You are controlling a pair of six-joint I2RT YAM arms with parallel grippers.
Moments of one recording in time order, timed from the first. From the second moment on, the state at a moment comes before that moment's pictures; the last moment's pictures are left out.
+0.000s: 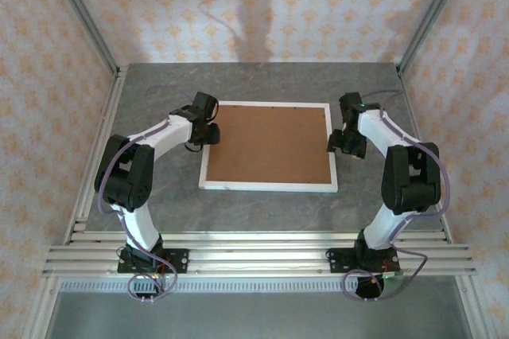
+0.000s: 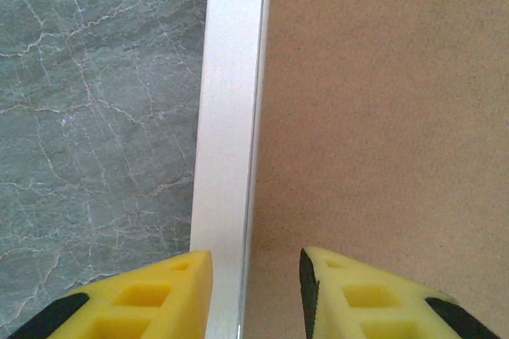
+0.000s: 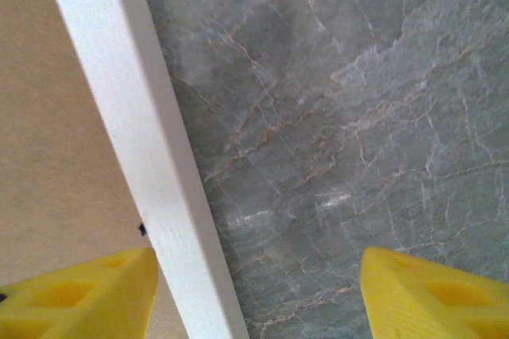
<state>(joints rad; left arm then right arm) -0.29 1.80 1.21 -0.55 -0.08 -0.42 0.10 1.71 1.20 -0.94 0.04 0.34</state>
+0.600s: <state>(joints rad) -0.29 1.84 1.20 -0.54 -0.07 -0.42 0.13 1.79 1.20 -0.89 0.03 0.36</state>
